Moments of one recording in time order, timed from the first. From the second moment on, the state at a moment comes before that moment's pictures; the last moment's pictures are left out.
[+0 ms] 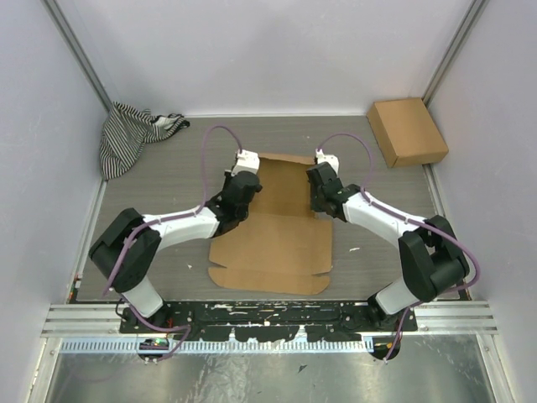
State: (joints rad) left arm -0.77 1.65 0.90 0.30 -0.75 -0.06; right arm 0.52 1.50 0.92 -0.29 0.30 0.39
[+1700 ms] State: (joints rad) left arm -0.61 1.02 0.99 -0.59 -0.46 -0.39; right arm 0.52 1.44 1.36 -0.75 0.03 0.52
